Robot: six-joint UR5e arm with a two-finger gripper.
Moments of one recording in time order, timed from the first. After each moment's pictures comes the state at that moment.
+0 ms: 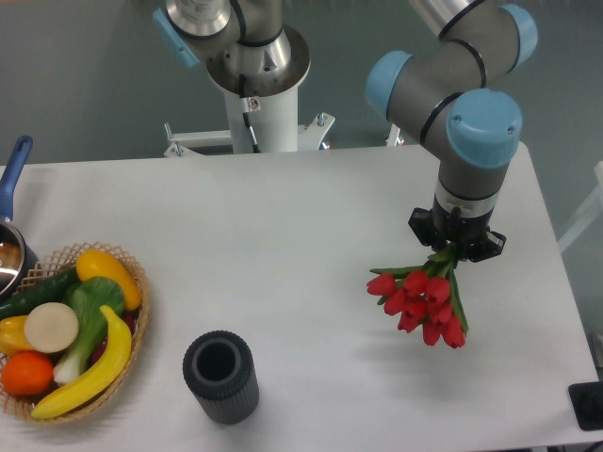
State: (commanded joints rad) arm 2.67 -1.96 -1.49 -1.15 1.62 1.13
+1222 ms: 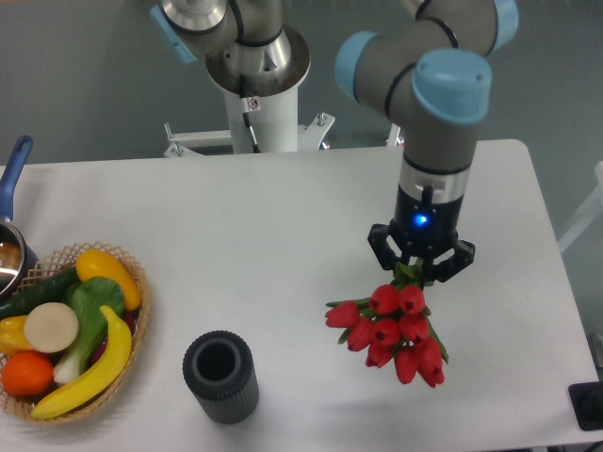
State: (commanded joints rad) arm 2.59 -1.87 -1.50 -0.88 1.05 0.81
